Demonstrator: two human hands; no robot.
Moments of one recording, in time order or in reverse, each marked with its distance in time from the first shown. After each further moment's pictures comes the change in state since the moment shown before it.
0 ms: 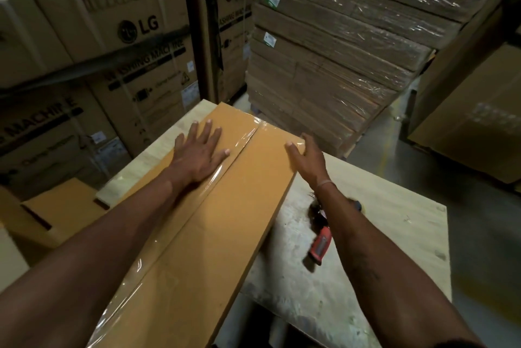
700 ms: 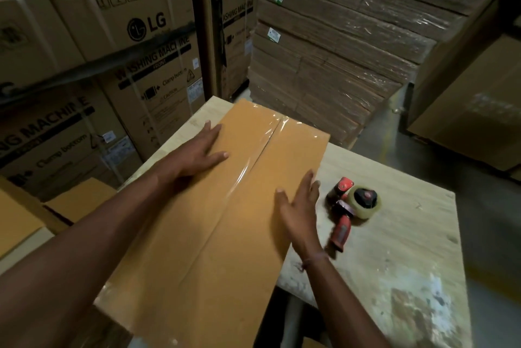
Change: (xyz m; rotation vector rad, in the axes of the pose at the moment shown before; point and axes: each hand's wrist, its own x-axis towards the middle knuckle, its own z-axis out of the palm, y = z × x) left_hand -0.029 -0.075 -0.024 -0.444 -0.160 0.114; right_hand -0.182 -0.051 0.076 0.068 0.028 0.196
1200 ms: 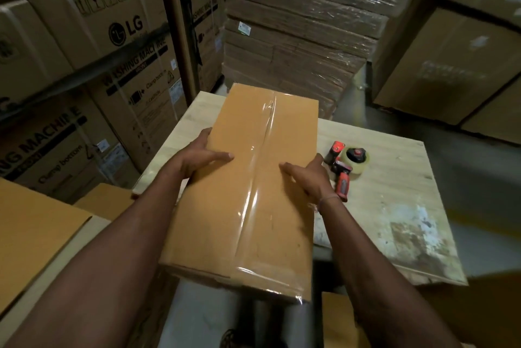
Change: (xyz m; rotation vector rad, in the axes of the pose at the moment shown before) left_hand -0.076 -0.025 -0.005 -0.613 -0.138 -0.162; right_hand -0.051 -0.021 0.010 0.093 0.098 0.214
